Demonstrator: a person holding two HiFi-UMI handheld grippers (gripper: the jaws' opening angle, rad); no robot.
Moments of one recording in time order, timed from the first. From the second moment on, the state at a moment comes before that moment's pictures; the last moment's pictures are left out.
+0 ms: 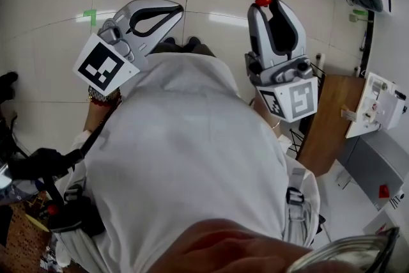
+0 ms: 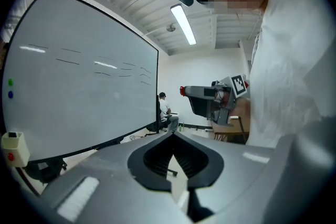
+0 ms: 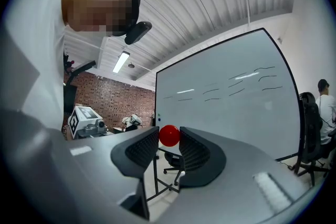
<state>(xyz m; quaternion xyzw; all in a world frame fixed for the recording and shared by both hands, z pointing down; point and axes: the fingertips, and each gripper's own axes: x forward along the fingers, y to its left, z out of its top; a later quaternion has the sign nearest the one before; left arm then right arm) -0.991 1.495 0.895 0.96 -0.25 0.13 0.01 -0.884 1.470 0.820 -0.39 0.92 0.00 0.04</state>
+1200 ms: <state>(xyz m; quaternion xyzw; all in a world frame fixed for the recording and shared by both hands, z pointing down) -0.945 1.304 0.929 0.95 -0.29 0.14 0.05 -0.806 1.274 0.812 -0.41 0.91 0.02 0.07</state>
